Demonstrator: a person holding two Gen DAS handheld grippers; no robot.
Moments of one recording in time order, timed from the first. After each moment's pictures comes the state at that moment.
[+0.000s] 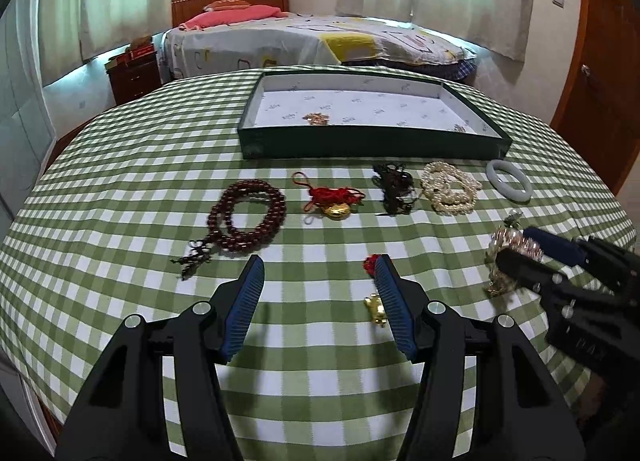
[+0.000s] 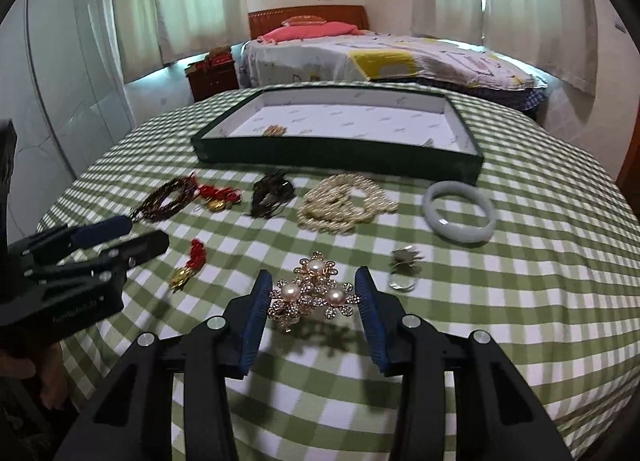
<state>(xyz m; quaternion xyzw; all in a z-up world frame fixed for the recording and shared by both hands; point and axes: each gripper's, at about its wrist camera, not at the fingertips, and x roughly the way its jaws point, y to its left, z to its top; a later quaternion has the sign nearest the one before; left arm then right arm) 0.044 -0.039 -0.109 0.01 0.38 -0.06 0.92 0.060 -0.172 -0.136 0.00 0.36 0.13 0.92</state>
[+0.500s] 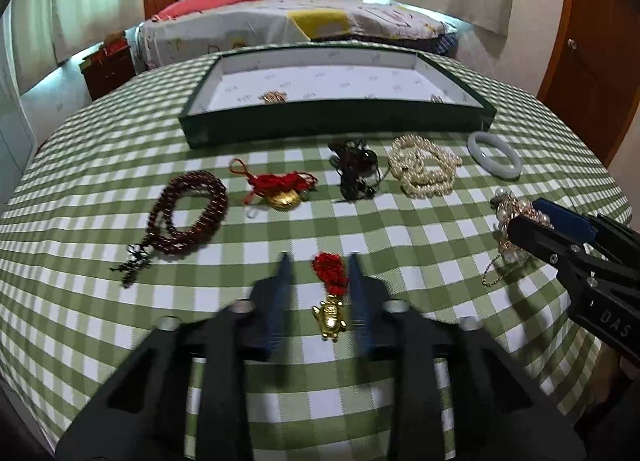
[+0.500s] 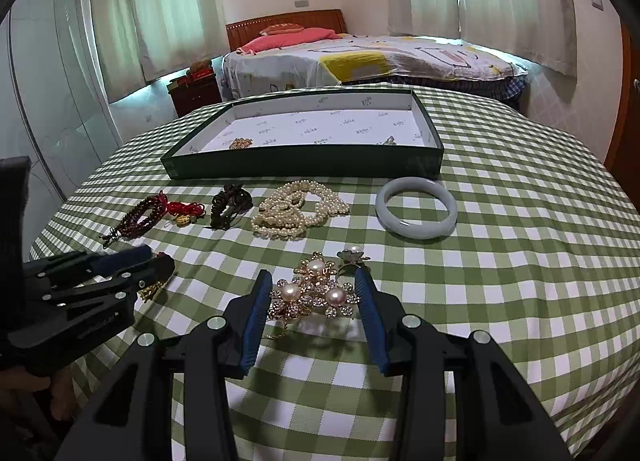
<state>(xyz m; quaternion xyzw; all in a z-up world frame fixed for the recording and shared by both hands) 0.063 -0.068 -0.126 0.03 0.42 -0.10 0.90 0.064 -0.201 -0.139 0.03 0.36 0.11 0.93</state>
